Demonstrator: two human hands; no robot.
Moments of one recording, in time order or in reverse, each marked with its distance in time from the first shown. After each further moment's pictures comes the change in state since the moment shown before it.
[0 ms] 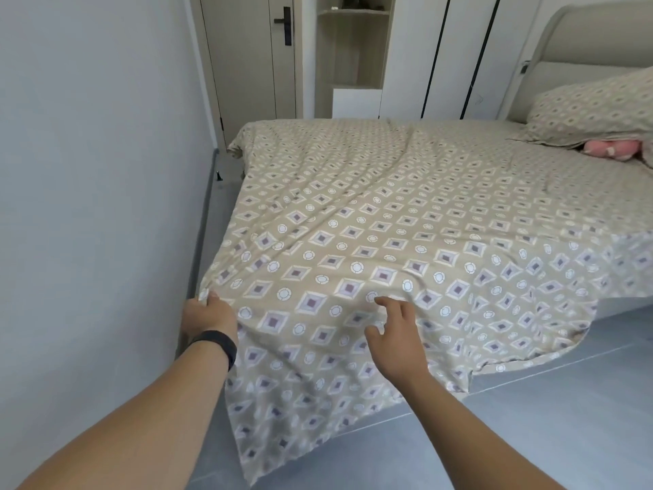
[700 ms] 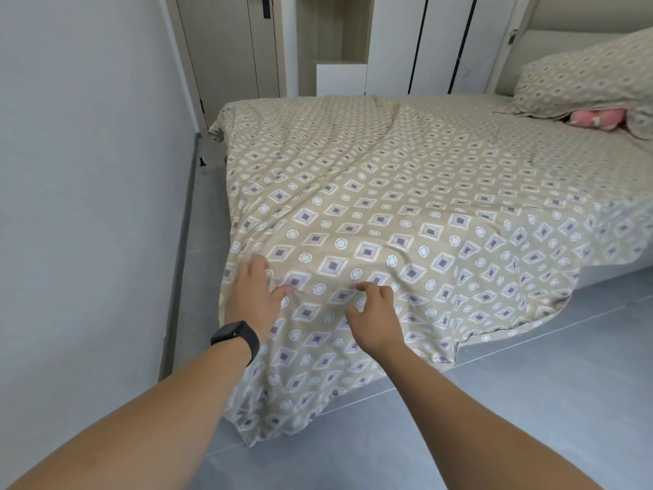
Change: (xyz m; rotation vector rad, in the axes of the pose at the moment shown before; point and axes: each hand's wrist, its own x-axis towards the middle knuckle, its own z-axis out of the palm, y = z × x) left_hand -0.043 -0.024 0.043 0.541 -0.326 0.924; right_hand 0.003 0.006 0.012 0.040 -0.113 0.141
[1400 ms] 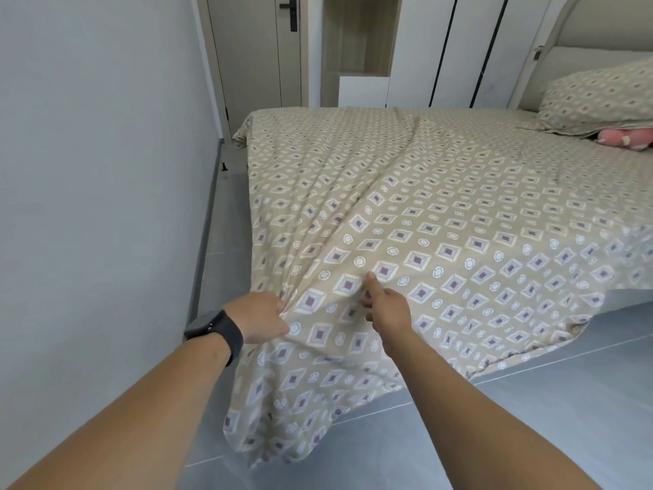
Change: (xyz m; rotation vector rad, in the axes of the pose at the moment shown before) left_hand 0.003 0.010 -0.079 0.370 -0.758 -0.025; right_hand 0.022 -0.041 -0.001 0.557 0.044 0.312
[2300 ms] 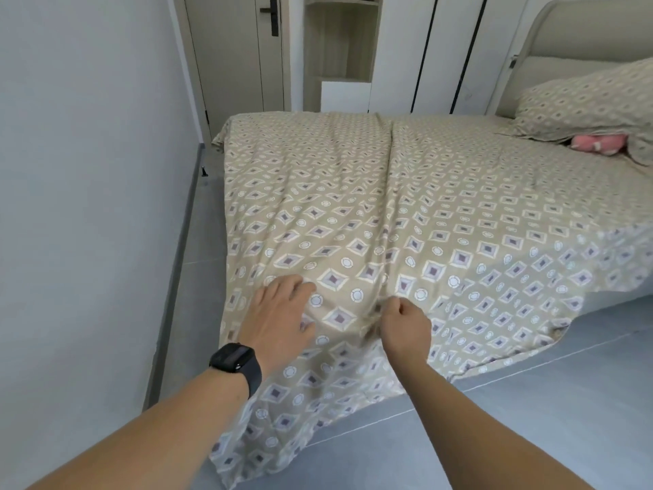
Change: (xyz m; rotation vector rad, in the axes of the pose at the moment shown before) left_hand 0.025 0.055 0.040 0.086 0.591 0.354; right_hand 0.007 0.009 -0.045 -0.291 0.307 -0.195
